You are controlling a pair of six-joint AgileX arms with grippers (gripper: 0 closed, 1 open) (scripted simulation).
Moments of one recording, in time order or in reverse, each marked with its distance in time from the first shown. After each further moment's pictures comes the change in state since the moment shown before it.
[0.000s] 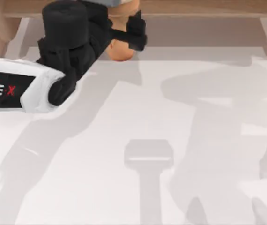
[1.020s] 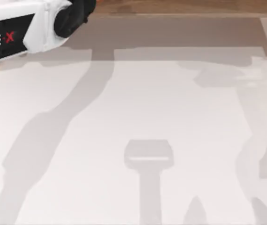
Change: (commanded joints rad) left arm 0.013 0.044 0.416 -0.334 -0.393 0.000; right arm 0.000 0.000 0.000 0.000 0.000 0.000
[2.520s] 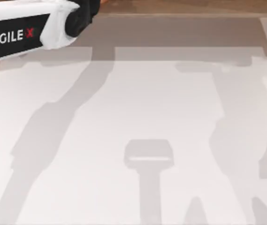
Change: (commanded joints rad) left arm 0.038 0.165 0.109 0.052 0.035 0.000; right arm 0.000 0.000 0.000 0.000 0.000 0.000
